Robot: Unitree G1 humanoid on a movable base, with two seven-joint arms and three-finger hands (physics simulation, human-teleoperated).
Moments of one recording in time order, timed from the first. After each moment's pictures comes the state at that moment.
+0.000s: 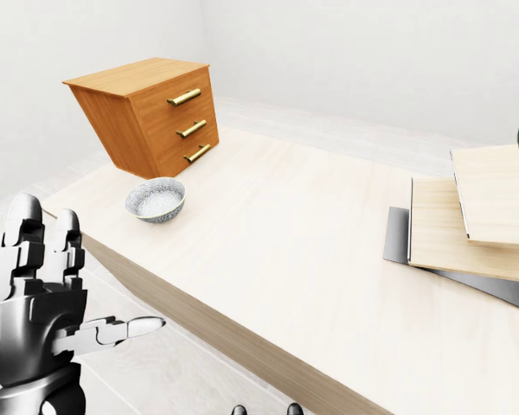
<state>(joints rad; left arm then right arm) 0.27 -0.07 0.54 -0.80 -0.27 0.09 -0.34 -0.64 -1.16 -0.56 0.61 1.21 0.09 -0.08</state>
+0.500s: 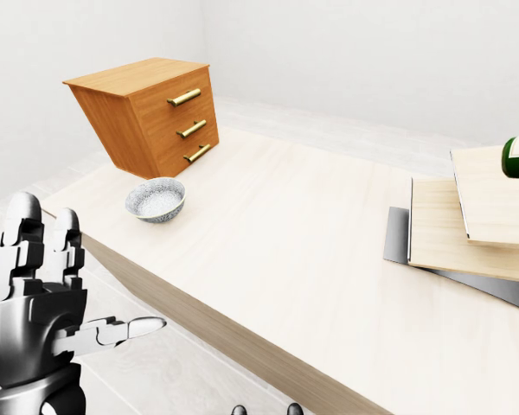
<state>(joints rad) 0.27 -0.07 0.54 -0.81 -0.27 0.09 -0.34 -0.51 -1.12 -0.60 0.60 1.26 0.09 -0.06</state>
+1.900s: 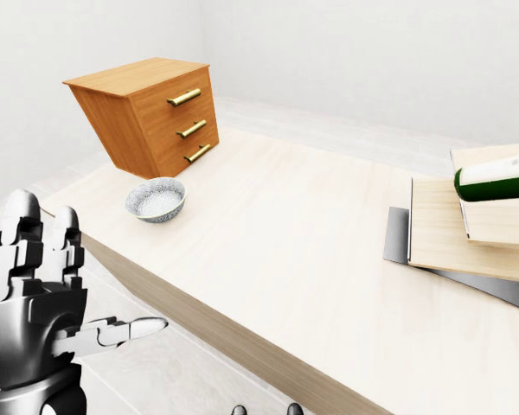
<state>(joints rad) 0.27 -0.08 0.53 -0.84 -0.26 0.09 -0.33 -0.55 -1.00 -0.53 0.67 1.11 0.09 0.03</state>
